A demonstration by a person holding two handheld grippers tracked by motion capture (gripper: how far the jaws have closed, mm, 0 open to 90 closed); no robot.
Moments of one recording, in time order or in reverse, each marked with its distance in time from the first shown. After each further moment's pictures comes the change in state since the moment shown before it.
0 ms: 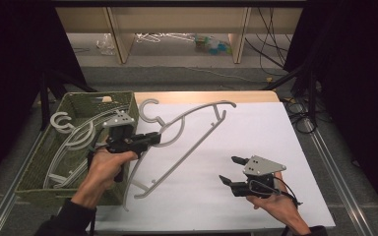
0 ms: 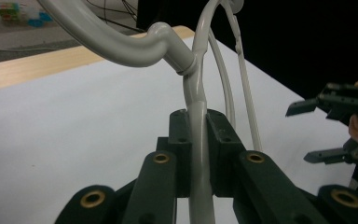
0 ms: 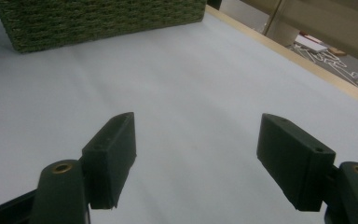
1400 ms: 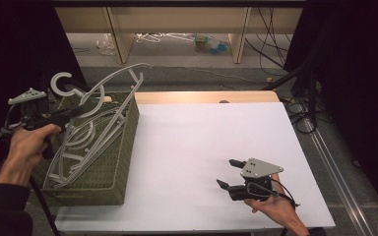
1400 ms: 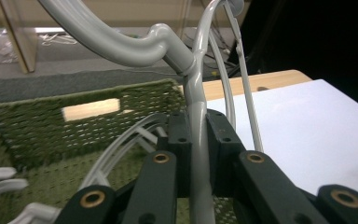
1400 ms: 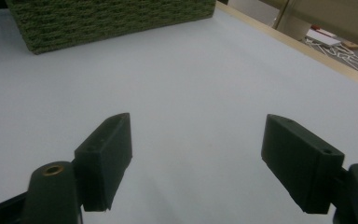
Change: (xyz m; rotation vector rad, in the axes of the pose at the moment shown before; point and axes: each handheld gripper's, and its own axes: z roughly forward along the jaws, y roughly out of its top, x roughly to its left) left arm 0.143 0.014 -0.117 -0.121 0.340 -0.076; right arm 0.007 -0.003 0.005 -0.005 0.027 0.024
